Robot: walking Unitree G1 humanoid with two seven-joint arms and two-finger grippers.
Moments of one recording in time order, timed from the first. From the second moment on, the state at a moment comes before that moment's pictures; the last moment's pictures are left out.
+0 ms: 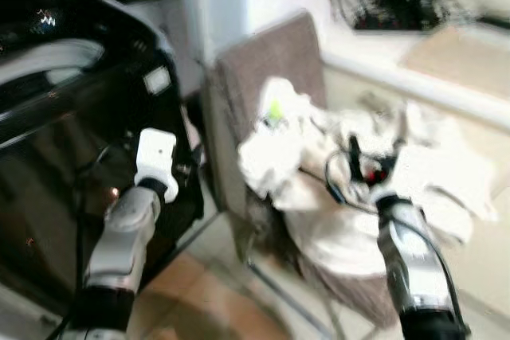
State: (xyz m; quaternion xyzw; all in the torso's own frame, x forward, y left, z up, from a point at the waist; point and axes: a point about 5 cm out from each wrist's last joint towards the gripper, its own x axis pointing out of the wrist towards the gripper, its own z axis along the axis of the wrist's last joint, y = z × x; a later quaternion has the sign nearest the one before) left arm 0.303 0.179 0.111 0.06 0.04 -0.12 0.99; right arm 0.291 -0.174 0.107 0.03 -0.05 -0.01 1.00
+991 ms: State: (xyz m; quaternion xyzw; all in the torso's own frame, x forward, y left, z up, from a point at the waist) left arm 0.310 0.172 0.125 0.09 0.00 -0.14 0.99; right arm 0.309 -0.169 0.114 0.01 -0.05 -0.01 1.00
